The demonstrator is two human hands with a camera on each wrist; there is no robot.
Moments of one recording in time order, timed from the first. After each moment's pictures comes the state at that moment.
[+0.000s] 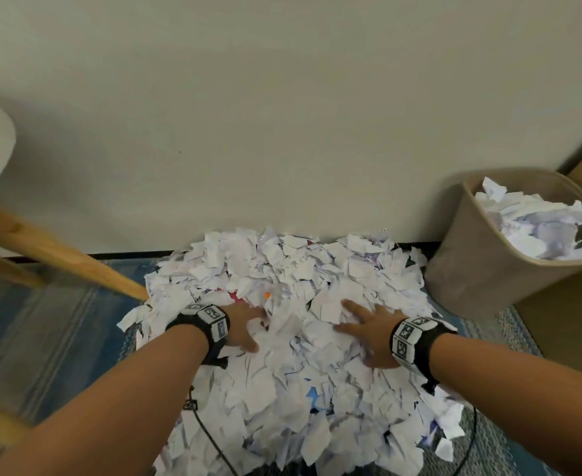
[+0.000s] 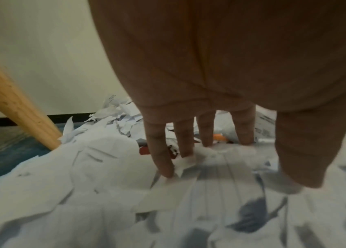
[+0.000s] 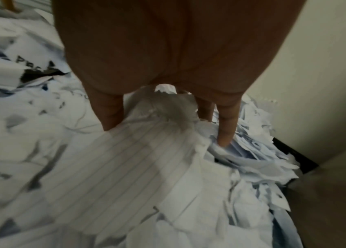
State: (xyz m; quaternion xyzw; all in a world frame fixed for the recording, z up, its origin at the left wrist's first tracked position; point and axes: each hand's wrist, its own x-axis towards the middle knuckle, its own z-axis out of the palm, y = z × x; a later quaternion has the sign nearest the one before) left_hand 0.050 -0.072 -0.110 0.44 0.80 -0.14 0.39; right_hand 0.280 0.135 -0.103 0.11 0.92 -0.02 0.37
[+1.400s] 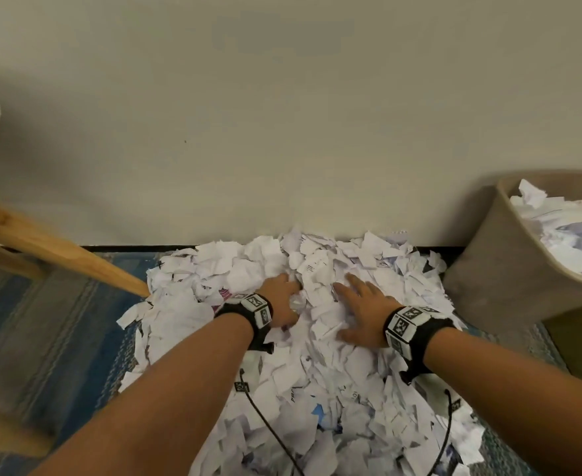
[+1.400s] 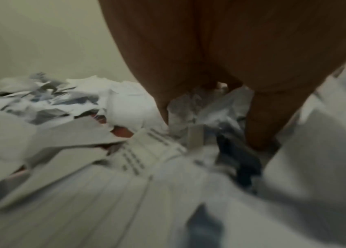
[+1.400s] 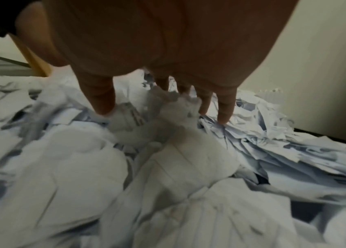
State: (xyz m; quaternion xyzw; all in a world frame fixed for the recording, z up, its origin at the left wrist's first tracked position) left_hand 0.060 -0.002 -0.126 0.47 0.83 -0.01 0.30; right_hand 0.225 0.140 -0.111 0.20 0.94 -0.13 0.25
